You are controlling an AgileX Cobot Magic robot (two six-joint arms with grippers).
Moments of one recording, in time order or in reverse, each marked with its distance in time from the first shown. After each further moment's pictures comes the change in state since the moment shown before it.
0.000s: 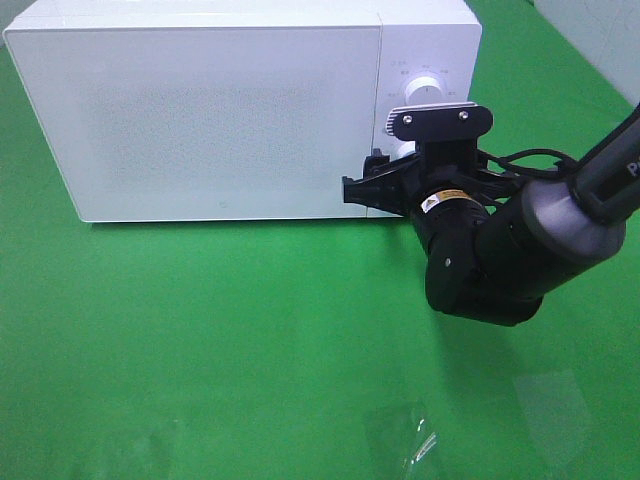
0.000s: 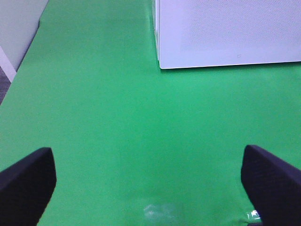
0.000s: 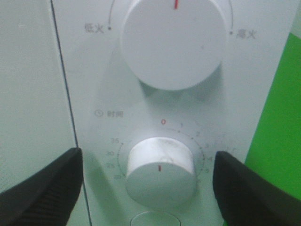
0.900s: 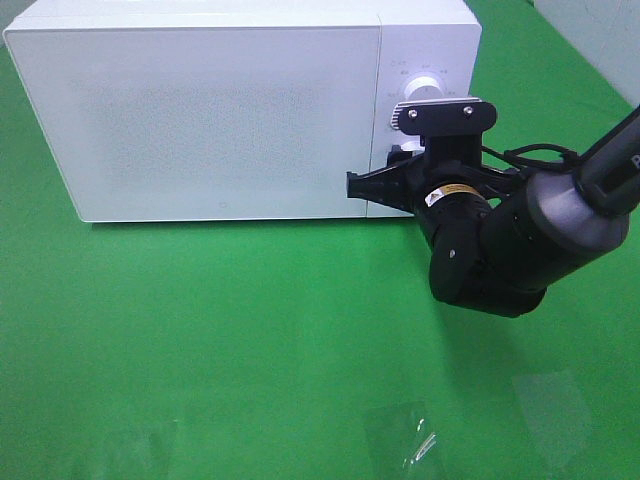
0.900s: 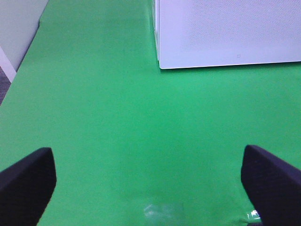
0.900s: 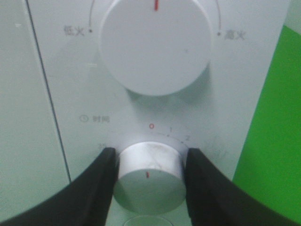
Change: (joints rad) left arm 0.000 0.000 0.000 0.000 0.000 0.000; right arm -0.026 0.000 -0.012 -0.012 0.026 0.004
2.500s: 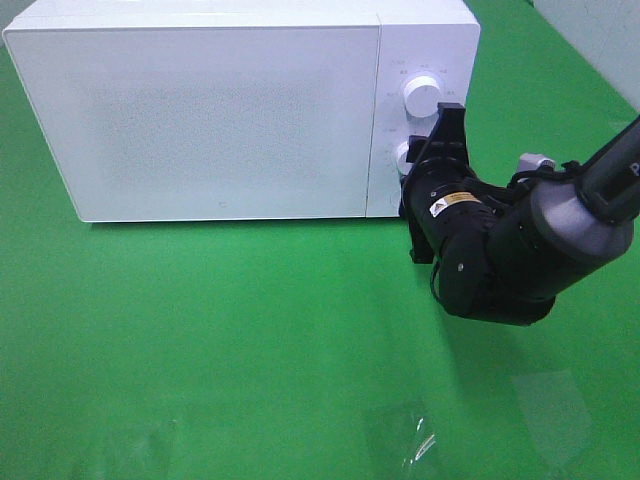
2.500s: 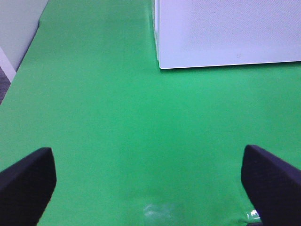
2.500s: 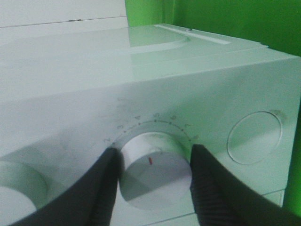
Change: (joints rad) left arm 0.000 0.000 0.000 0.000 0.000 0.000; right arm -0.011 0.014 0.024 -0.073 -0.041 1.700
